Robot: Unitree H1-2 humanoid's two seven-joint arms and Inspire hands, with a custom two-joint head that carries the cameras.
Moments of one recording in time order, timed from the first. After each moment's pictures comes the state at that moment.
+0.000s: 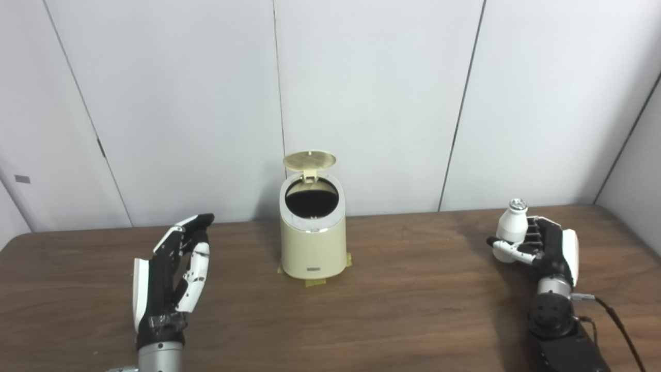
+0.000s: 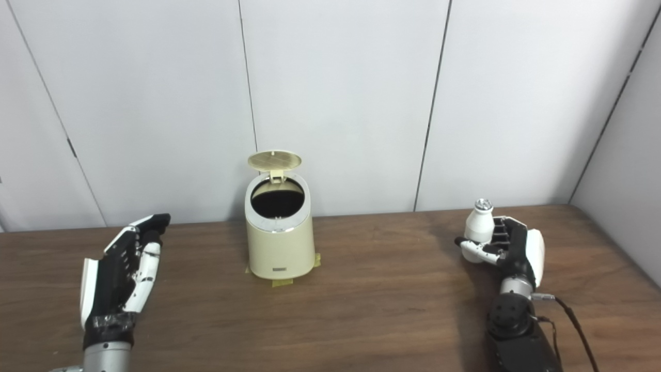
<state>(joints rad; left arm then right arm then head) -0.13 0.01 0.01 -0.31 0.33 0.07 0.15 -0.53 -0.33 -0.15 0.74 -0.21 -0.09 -0.48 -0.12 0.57</state>
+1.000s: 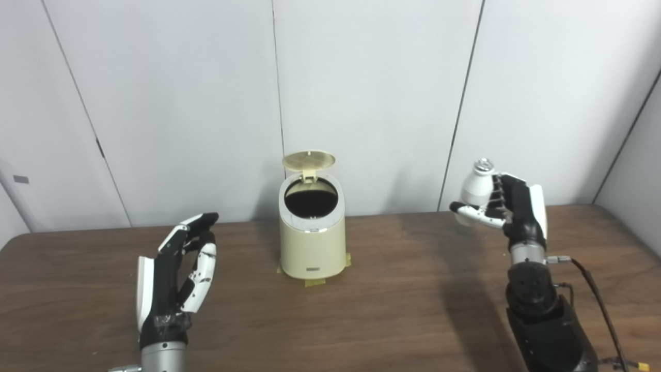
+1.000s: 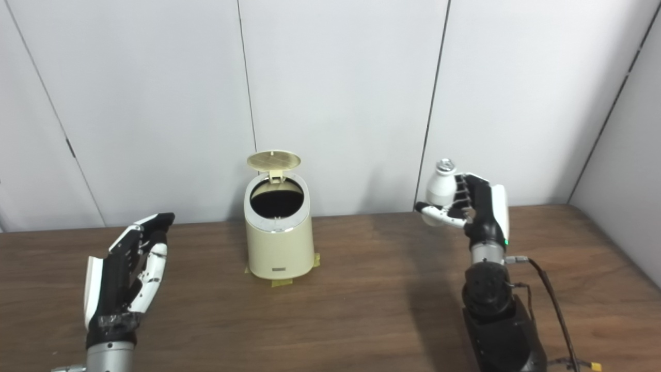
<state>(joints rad) -0.13 0.01 0.00 -0.31 0.39 0.05 0.16 -0.52 -0.28 -0.08 0.30 -0.24 0.06 -0.32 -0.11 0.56</state>
